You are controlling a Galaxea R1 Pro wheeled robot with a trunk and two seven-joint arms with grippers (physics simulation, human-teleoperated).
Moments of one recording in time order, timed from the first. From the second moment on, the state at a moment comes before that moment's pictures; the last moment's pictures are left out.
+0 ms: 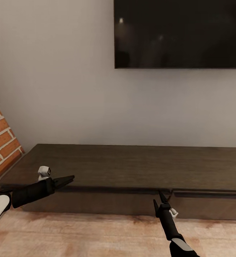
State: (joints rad) left arm -0.28 0.49 -0.01 -1.59 1.18 0.94 -0.56; right arm -0.53 0.02 -0.28 -0.18 -1.26 0.17 1.04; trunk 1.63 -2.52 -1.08
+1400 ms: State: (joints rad) left arm -0.28 0.49 -0.01 -1.59 1.18 0.94 -0.56; right arm -0.53 0.02 -0.28 -0.18 -1.26 0.17 1.04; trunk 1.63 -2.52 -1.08
